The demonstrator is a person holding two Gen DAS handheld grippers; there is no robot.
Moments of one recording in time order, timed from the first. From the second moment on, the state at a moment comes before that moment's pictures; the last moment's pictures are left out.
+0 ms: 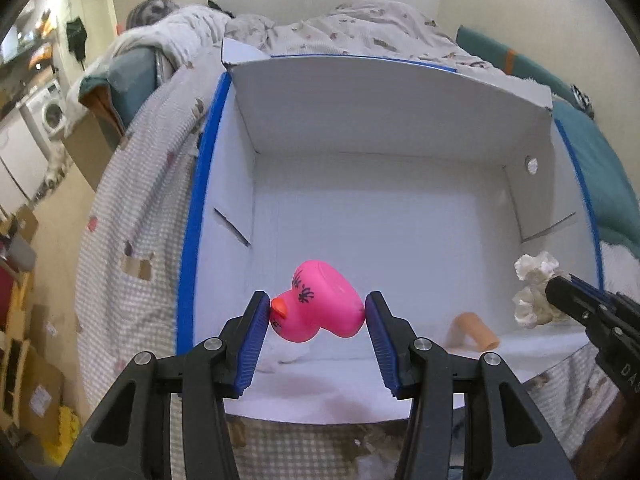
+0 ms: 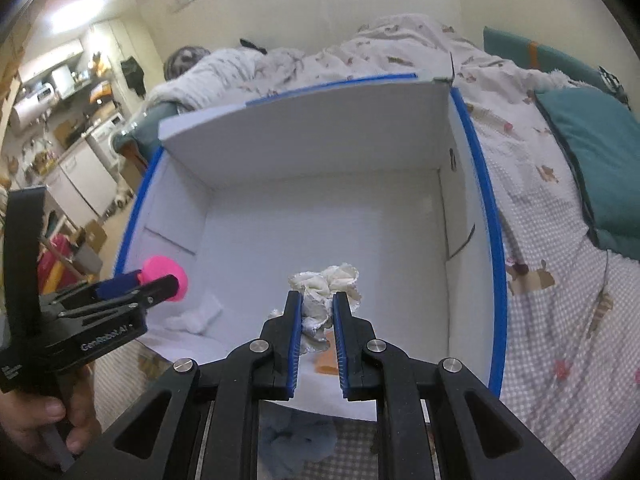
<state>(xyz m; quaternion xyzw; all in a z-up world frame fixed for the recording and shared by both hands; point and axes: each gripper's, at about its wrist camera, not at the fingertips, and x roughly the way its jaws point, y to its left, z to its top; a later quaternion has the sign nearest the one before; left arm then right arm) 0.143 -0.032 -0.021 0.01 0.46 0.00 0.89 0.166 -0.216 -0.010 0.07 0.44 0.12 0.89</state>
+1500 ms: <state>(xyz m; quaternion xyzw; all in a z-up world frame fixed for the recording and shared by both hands) 0.132 -0.016 -0.023 0.00 0.47 0.02 0.88 0.167 -0.225 -0.013 0.11 0.44 0.09 0.89</state>
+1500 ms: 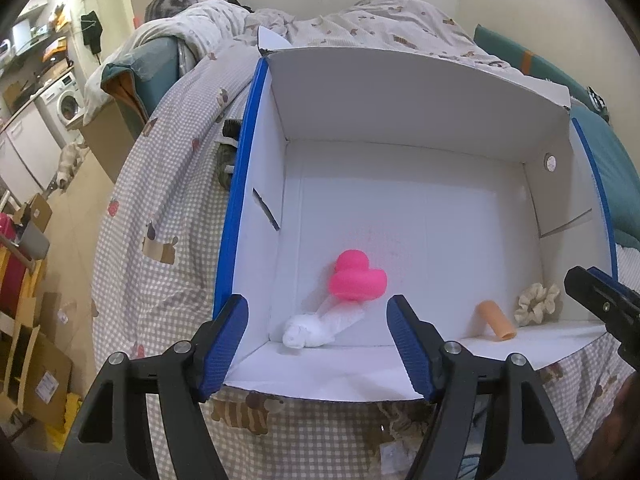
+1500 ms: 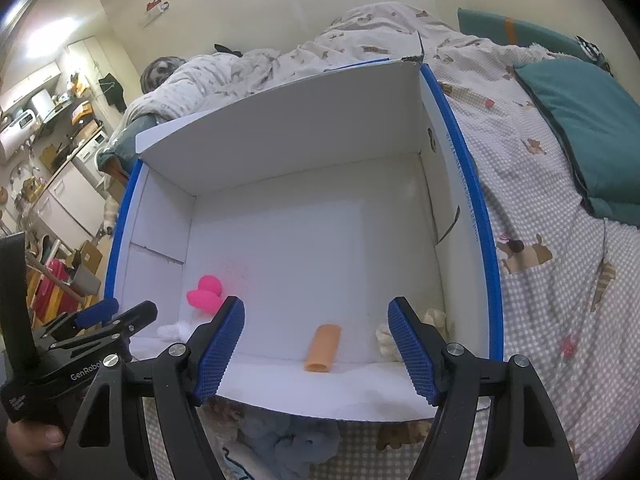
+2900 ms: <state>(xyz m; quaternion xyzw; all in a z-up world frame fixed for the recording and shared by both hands) 0.028 0.021 -0.009 -0.04 0.48 0.05 0.87 0.073 -0.226 -0.018 0.12 0.47 0.11 0.87</state>
